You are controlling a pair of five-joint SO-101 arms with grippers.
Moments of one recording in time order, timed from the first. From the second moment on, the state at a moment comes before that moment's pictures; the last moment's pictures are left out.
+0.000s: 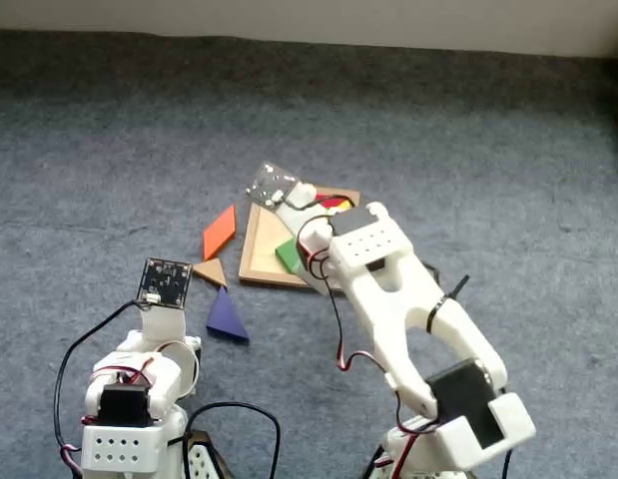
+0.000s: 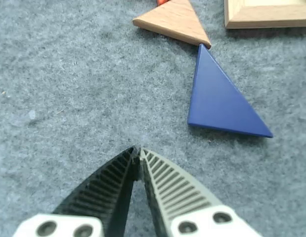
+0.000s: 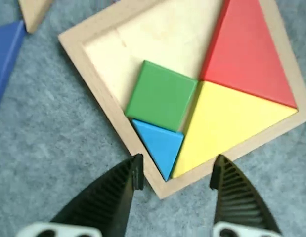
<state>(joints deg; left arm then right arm) -4.6 -101.9 96.0 75.8 0.2 -30.7 -4.1 26.9 56.0 34.0</state>
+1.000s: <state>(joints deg) -4.6 -101.9 96.0 75.8 0.2 -29.6 -41.7 49.2 55.3 15.7</state>
